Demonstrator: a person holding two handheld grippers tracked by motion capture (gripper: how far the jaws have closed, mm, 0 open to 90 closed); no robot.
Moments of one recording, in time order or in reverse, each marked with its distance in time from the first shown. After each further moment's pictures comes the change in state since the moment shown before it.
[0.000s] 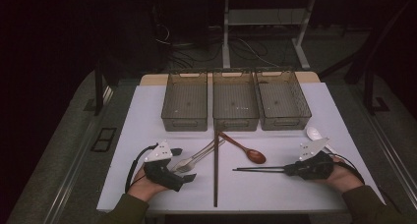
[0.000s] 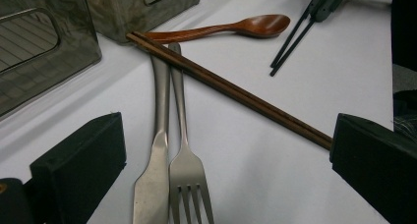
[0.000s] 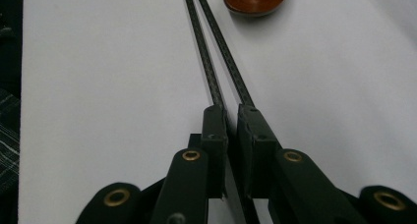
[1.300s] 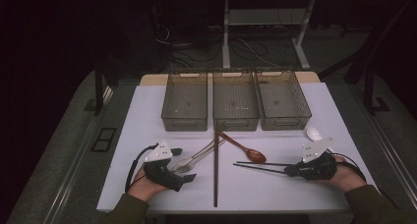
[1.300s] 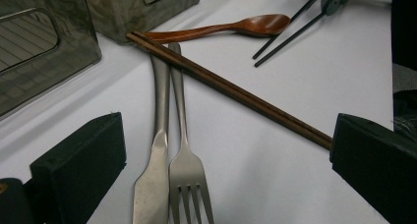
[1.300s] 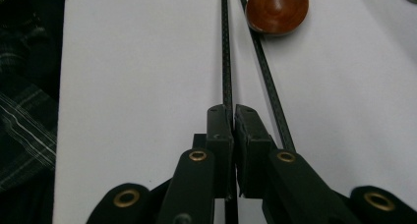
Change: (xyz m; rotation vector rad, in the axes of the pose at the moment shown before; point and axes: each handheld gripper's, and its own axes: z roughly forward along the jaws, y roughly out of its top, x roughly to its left) left arm 0.000 0.000 0.000 0.002 0.001 0.000; right arm 0.005 0.004 -0.011 -0.030 0.045 -0.050
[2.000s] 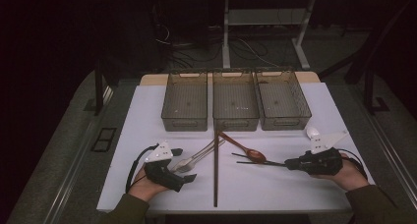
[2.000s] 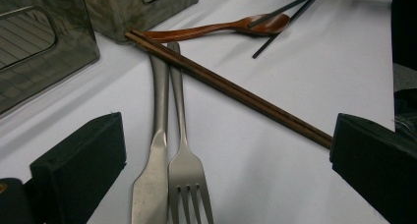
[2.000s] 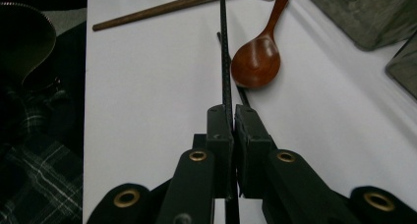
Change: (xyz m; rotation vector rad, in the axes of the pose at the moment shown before) left arm 0.000 -0.002 0.002 -0.002 -0.004 0.003; right arm 0.000 0.010 -0.020 -0.162 -0.006 0.096
